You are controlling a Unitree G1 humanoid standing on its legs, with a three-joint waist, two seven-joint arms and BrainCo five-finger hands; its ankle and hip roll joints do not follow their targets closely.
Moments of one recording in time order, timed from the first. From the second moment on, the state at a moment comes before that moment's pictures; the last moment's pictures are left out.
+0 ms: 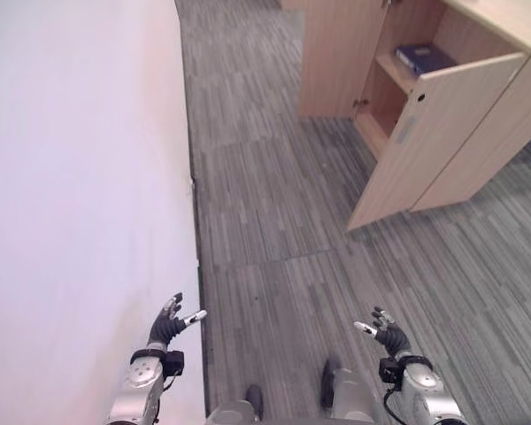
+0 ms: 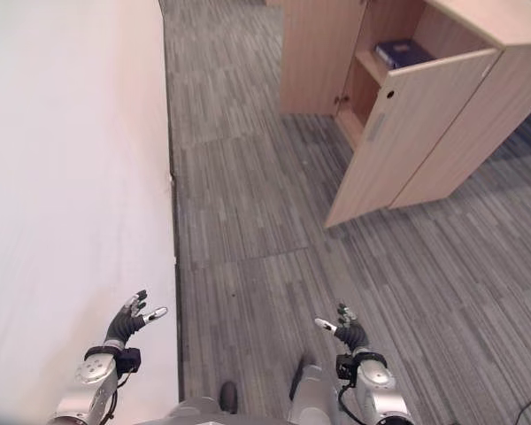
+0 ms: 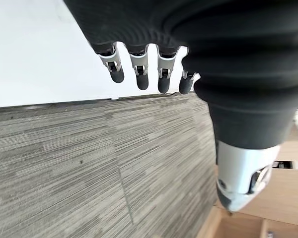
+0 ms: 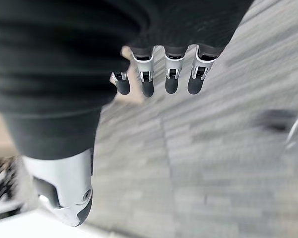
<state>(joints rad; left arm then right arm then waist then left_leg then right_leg) 0.10 0.33 -0.04 0.54 -0.23 -0.11 0.01 0.07 -0.29 0.05 0.68 0.29 -0.09 -0.01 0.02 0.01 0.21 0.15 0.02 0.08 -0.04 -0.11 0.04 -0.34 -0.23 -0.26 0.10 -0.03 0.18</state>
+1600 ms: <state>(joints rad) 0.11 0.32 -0.15 0.49 -0.23 -0.12 -0.02 0.05 -0.23 0.03 0.71 0.35 -0.09 0.00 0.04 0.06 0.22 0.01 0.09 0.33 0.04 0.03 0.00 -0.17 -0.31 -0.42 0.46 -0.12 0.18</state>
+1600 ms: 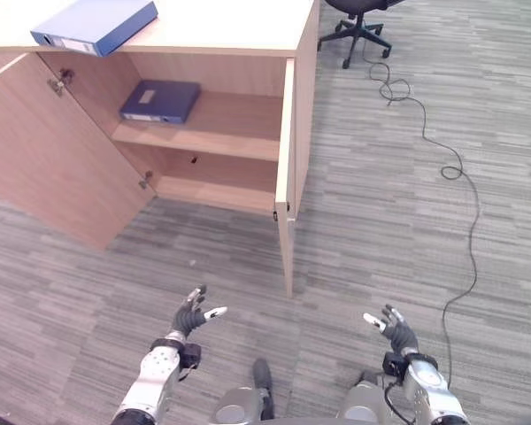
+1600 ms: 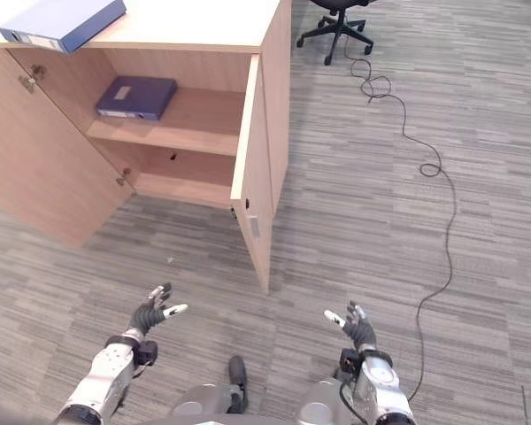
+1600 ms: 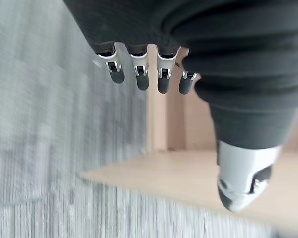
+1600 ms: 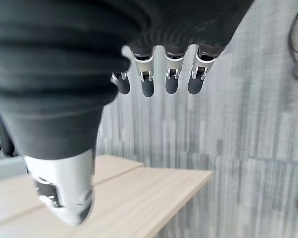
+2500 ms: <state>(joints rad) 0.06 0.25 -0.16 0.59 -0.27 -0.12 -0.02 0.10 -0.45 -0.03 0.80 0.34 -0.06 0.01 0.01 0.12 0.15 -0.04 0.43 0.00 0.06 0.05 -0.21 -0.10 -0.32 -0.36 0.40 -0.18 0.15</state>
